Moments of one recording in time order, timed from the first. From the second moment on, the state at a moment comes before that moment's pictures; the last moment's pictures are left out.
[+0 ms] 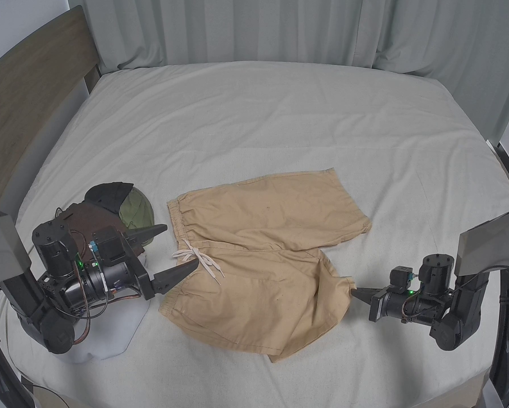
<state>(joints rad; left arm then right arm) -0.21 1.96 -0.34 -1.55 -0.64 0.09 0.24 2.33 -0.34 -1.54 0.43 0.11</state>
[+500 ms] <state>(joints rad) -0.21 1.97 -0.34 -1.55 -0.63 0.09 0.15 2.33 -0.37 -1.54 0.43 0.10</state>
